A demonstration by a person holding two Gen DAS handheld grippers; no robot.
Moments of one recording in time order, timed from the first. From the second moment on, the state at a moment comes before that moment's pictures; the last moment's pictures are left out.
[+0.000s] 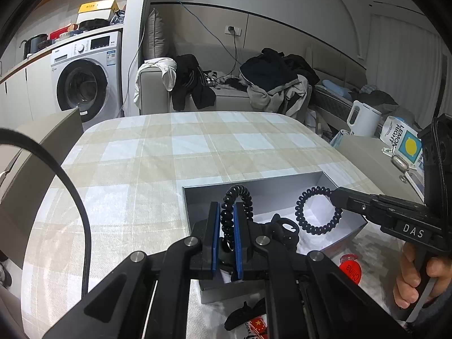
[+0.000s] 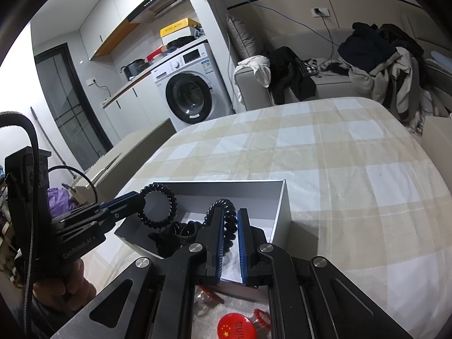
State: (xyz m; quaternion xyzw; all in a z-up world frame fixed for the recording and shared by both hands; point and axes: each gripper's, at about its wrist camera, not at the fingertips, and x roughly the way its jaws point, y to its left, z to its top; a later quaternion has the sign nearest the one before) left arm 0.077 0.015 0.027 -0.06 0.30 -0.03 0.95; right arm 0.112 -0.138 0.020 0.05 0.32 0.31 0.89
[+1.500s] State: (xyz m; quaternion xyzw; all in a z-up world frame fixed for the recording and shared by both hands) left arm 0.022 0.006 0.019 -0.06 0.30 0.00 0.95; right arm 0.063 -0.176 0.007 -0.02 0.35 0.27 0.90
